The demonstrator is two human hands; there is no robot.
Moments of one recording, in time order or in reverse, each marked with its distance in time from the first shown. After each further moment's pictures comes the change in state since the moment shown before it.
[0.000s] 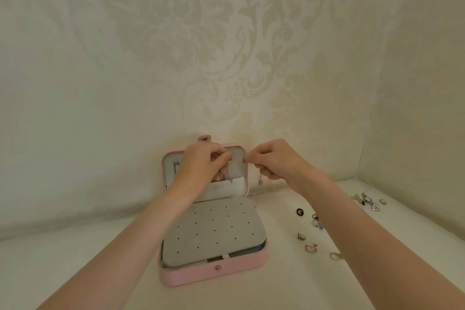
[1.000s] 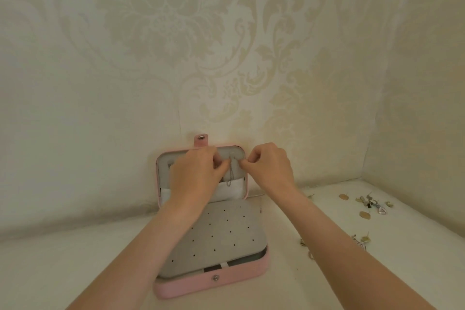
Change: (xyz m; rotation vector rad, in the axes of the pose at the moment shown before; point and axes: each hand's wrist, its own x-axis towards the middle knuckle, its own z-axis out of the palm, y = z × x) left_hand -0.005 -0.009 0.015 0.550 0.237 0.023; right_hand 0.026 0.027 0.028 -0.466 0.396 -0.148
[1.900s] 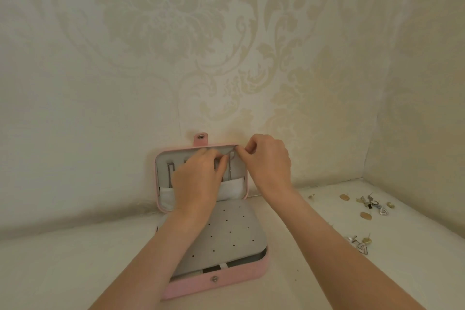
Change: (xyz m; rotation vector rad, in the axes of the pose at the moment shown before) left_hand -0.008 -0.003 0.019 -0.057 0.271 0.114; right_hand 0.001 -0.012 0.003 -0.080 0.174 -0.085
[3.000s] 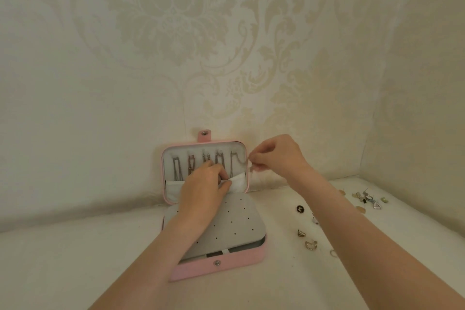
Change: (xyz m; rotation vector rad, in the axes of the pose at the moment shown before) left_hand -0.023 -0.008 -0.005 -0.067 -0.361 -0.069; right_hand 0.000 0.013 -0.037 0.374 -0.331 0.175
